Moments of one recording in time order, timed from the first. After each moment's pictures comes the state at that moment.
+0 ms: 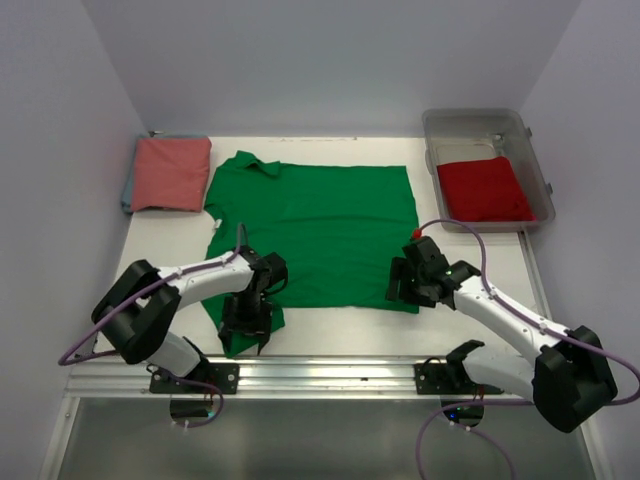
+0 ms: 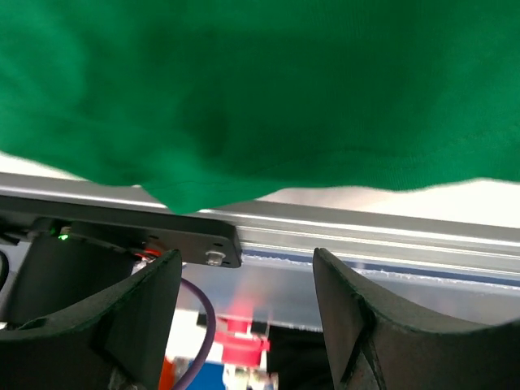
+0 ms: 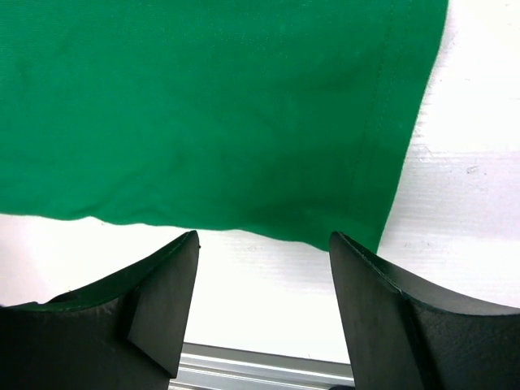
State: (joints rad) left arm -0.74 1.49 0.79 -1.16 0.07 -0.75; right arm 0.52 1.11 0.60 -0.60 0.07 0.66
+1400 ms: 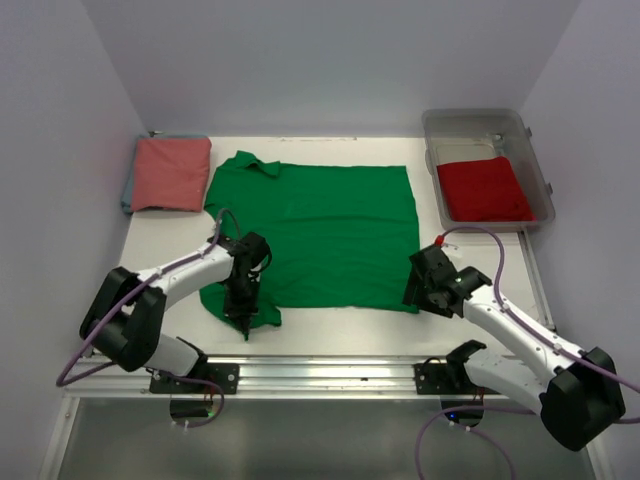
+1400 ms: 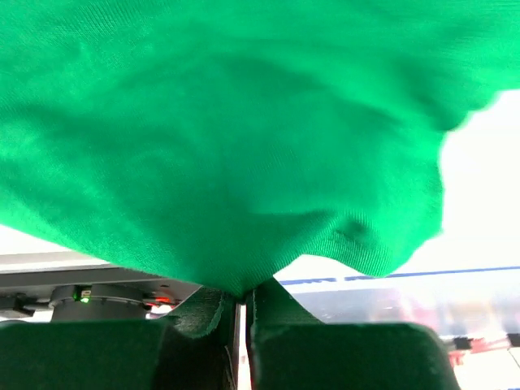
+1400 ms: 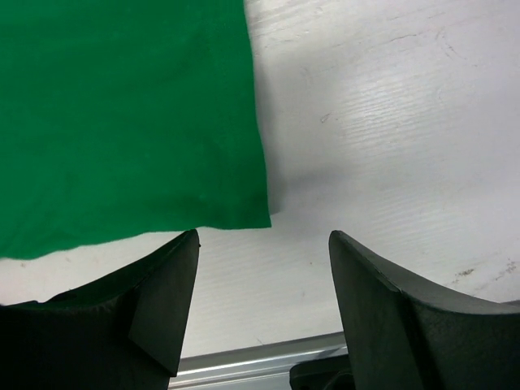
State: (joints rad) left arm -0.53 1.47 0.78 -1.04 0.13 -0.52; right arm 0.52 0.98 0.59 -0.80 0.28 0.79
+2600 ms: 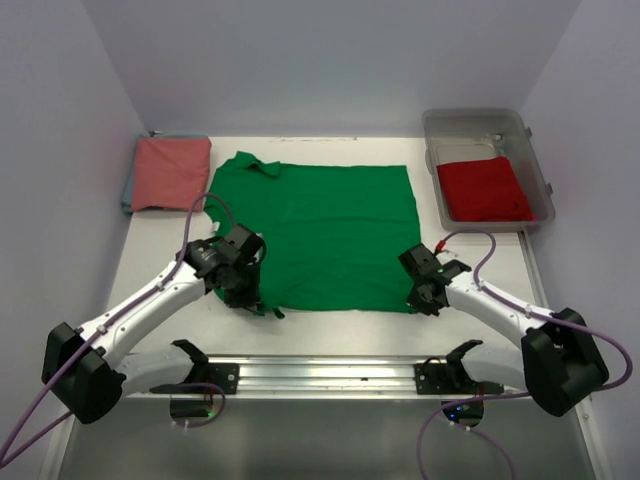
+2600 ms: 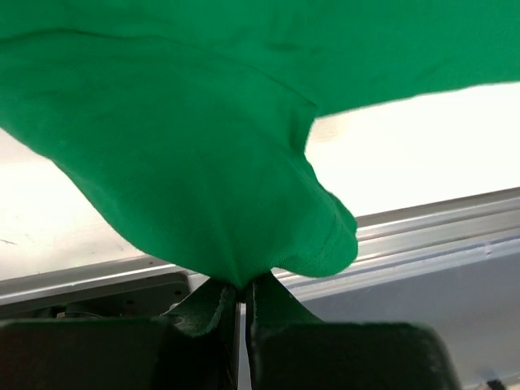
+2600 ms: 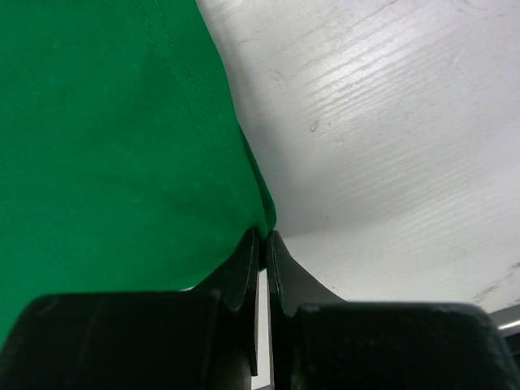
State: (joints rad) left arm -0.63 1.16 0.86 -1.03 0.07 -0.63; right arm 0.52 1.20 0.57 -0.71 0.32 1.01
